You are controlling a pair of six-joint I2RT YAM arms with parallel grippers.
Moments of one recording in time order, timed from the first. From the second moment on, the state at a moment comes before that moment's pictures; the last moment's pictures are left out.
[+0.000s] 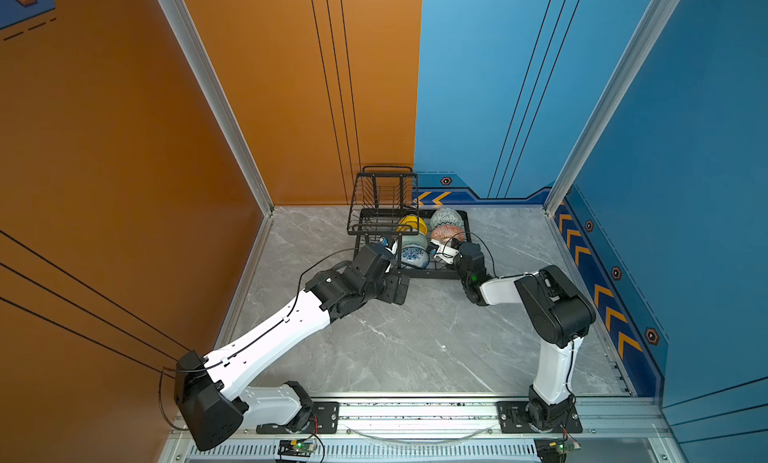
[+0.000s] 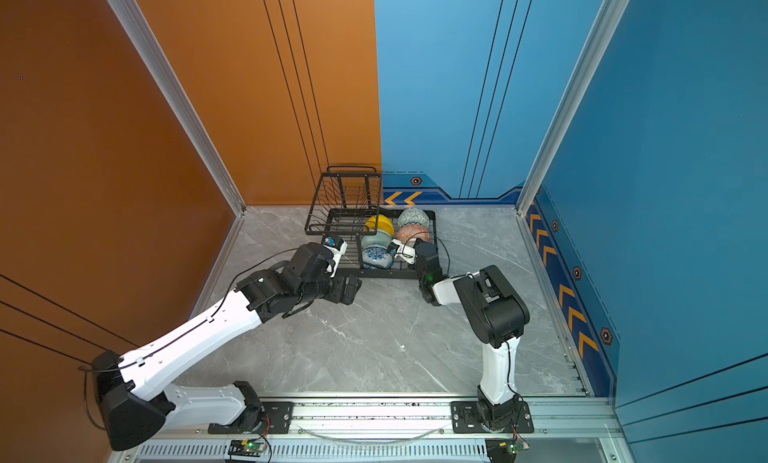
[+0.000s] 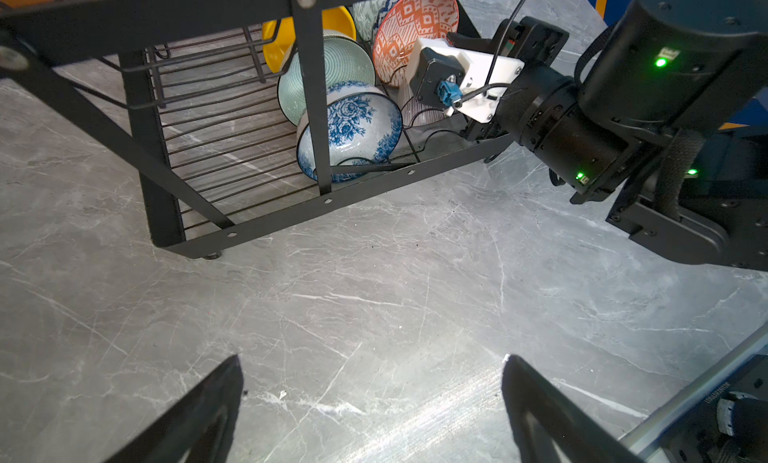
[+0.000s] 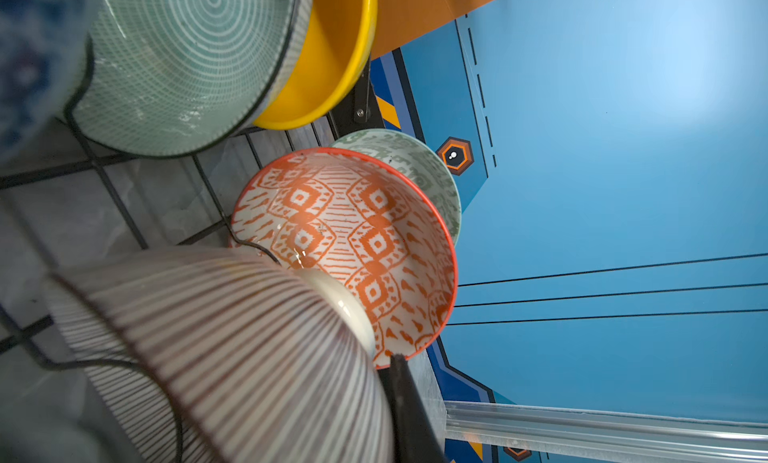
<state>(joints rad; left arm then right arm) -0.76 1.27 1.19 -0.71 -0.16 -0.35 0.42 1.94 0.91 0.75 0.32 -1.09</state>
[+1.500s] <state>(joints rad) -0.76 1.19 1.15 -0.71 -0.16 -0.36 0.41 1.84 0.95 0.59 0.26 -0.96</state>
